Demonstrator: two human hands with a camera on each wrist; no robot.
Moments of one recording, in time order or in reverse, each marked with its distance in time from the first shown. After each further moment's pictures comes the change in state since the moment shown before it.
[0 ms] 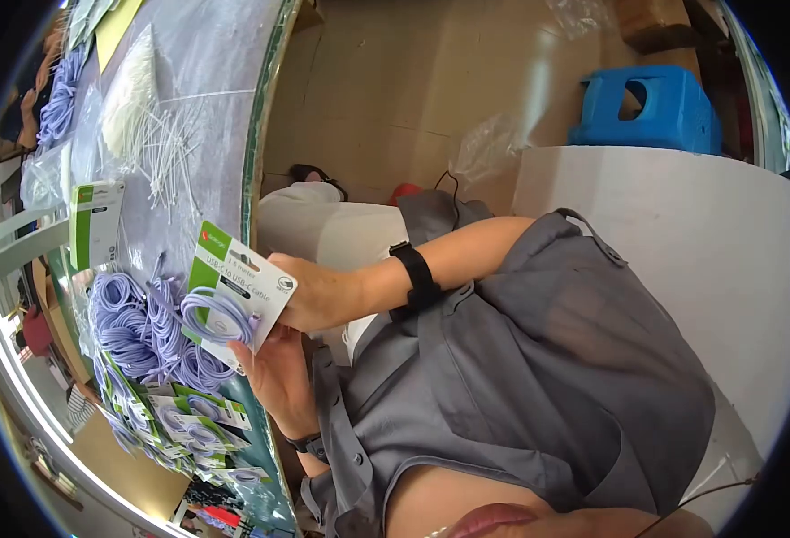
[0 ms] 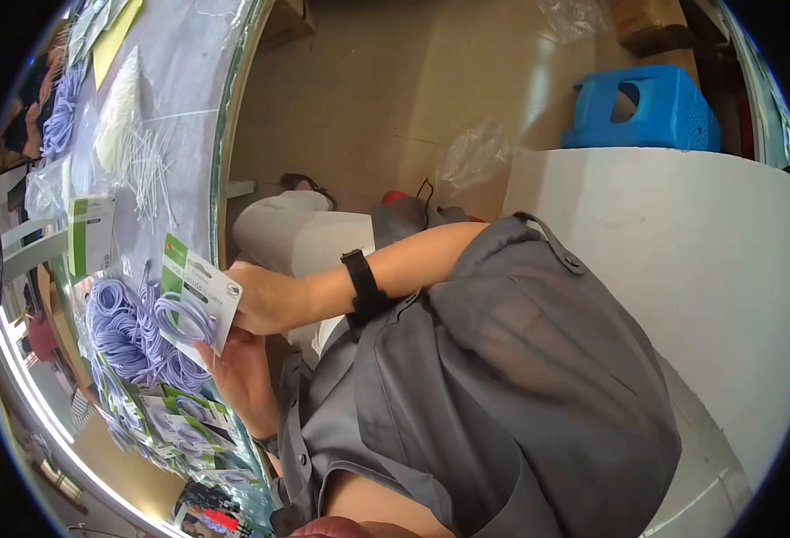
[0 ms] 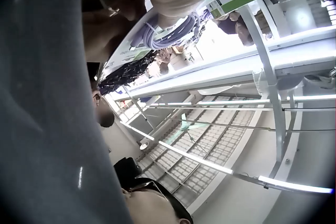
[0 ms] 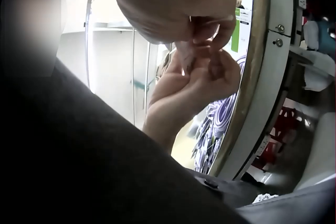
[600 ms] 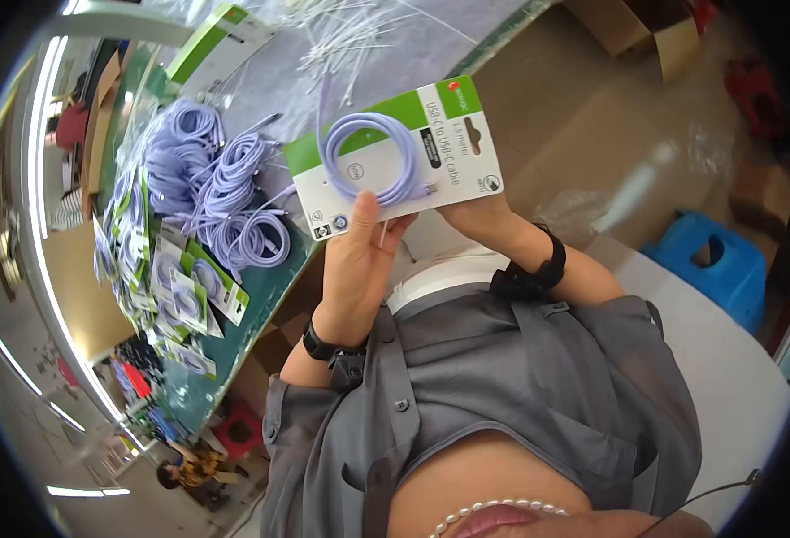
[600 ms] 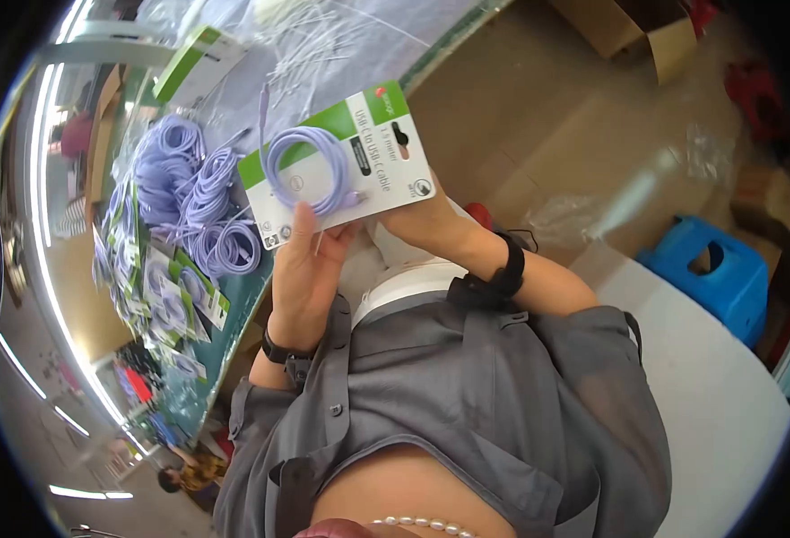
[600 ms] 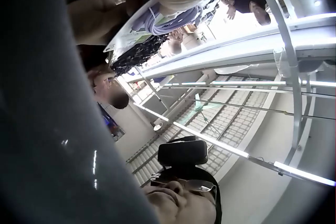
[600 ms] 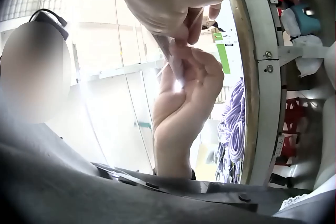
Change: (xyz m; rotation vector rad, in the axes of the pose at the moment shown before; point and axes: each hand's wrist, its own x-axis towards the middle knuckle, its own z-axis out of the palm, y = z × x) left_hand 0.034 -0.013 0.042 0.100 0.109 0.073; right_hand 0.011 0.003 -0.056 -0.427 0.035 0.003
